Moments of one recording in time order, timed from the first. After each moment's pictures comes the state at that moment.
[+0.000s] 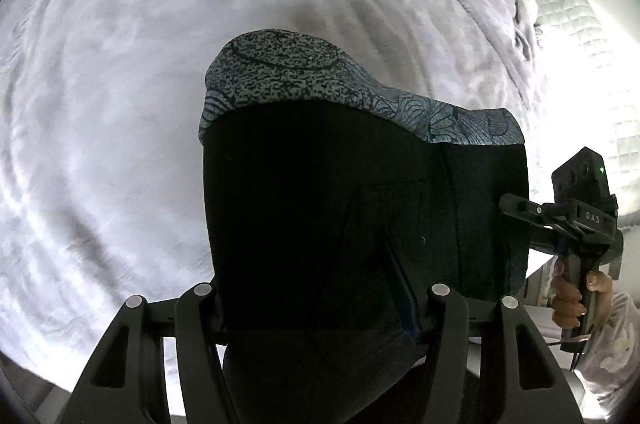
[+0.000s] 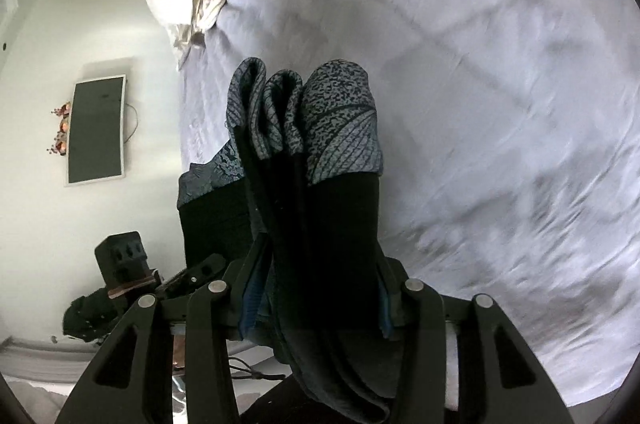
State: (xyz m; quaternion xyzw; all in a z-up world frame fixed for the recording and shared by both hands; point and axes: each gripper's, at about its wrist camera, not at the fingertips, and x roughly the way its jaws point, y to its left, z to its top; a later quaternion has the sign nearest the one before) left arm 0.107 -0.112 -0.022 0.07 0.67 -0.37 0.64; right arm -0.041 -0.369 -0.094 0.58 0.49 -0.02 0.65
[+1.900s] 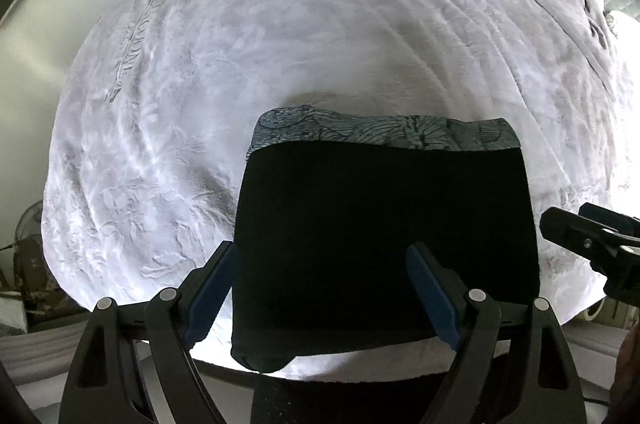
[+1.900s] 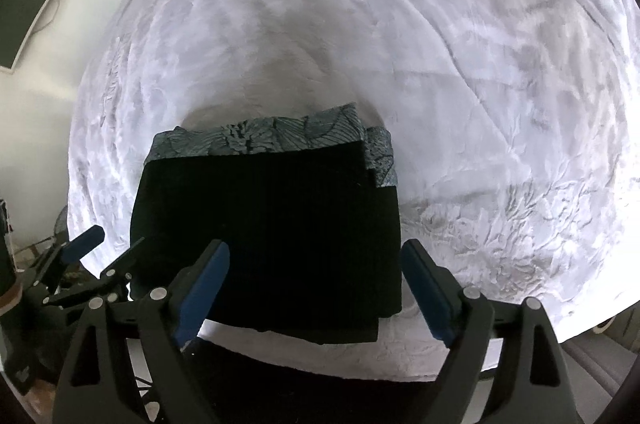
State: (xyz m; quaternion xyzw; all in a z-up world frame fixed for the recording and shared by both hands) left arm 0.071 -0.072 0.008 0.19 0.62 -0.22 0.73; right arm 0.034 -0.234 -0.028 0.27 0.62 -0.15 0.72
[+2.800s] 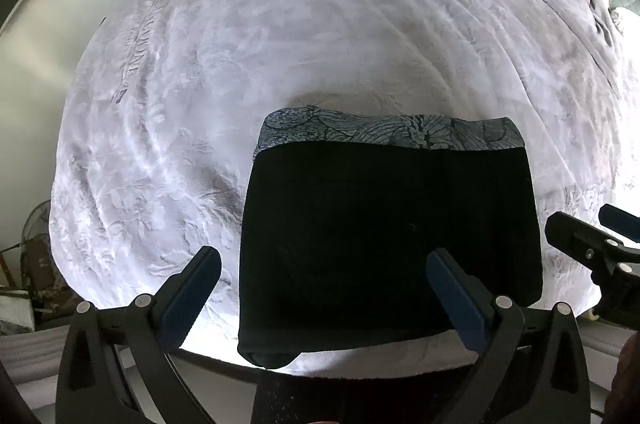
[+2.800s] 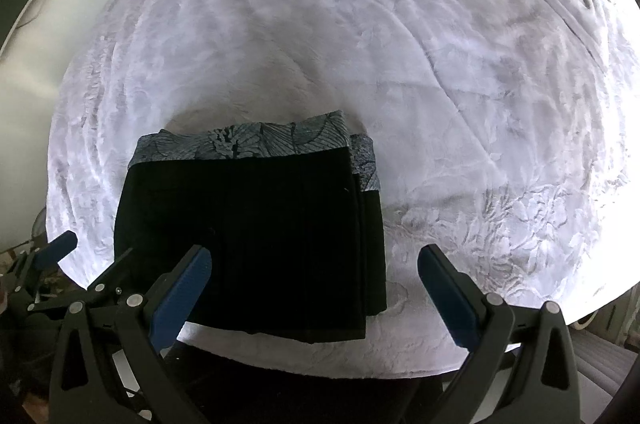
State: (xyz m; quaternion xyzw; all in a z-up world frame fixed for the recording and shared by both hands) left arm 0.071 -0.075 0.010 0.20 0.62 -0.20 0.73; right arm 0.035 -0.226 -0.022 0.24 0.63 -0.19 0.72
